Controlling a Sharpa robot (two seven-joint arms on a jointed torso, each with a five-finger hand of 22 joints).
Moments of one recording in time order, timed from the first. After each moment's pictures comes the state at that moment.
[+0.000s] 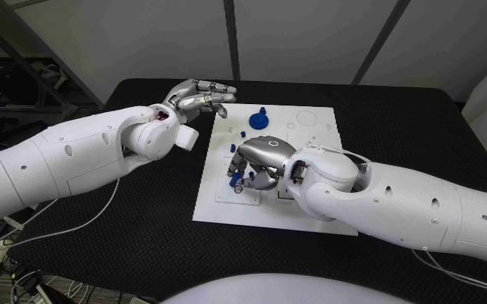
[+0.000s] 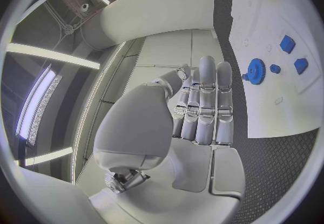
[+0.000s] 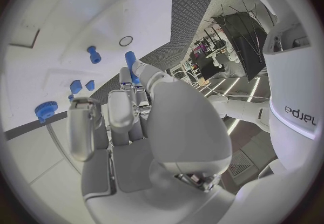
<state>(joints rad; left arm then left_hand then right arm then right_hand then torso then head) 1.14 -0.85 0.04 1.41 -0.12 -0.13 0.28 1.37 -0.11 0.43 -0.10 0.10 1.05 0.16 0.11 0.08 1.23 0.09 0.09 0.08 1.28 0.01 0.64 0.48 0.18 0.97 0.11 0.73 0.76 1.07 -0.57 -0.01 1.67 -1.67 -0.18 -0.18 1.47 -0.10 0.39 0.04 0.20 1.14 0.12 0.07 0.09 1.28 0.05 0.10 0.10 1.46 -0.03 1.22 0.97 0.03 1.47 0.07 1.48 1.31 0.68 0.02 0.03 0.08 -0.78</state>
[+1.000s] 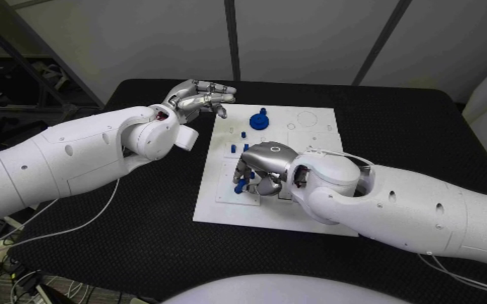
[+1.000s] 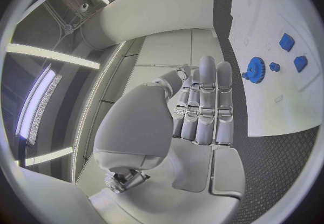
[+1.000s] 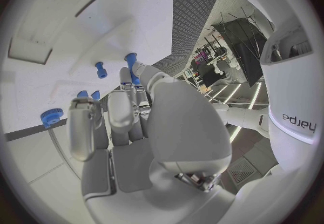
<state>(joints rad) 1.14 -0.85 0.04 1.40 -0.12 -0.13 0.28 1.37 -0.11 0.43 -0.10 0.10 1.05 0.16 0.11 0.08 1.23 0.09 0.09 0.08 1.28 0.01 0.64 0.48 0.18 0.97 0.11 0.73 0.76 1.07 -0.59 -0.02 1.68 -1.70 -0.12 -0.20 1.46 -0.10 0.40 0.04 0.20 1.14 0.12 0.07 0.09 1.28 0.05 0.09 0.11 1.46 -0.03 1.22 0.97 0.03 1.47 0.07 1.48 1.31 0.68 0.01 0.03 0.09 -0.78</state>
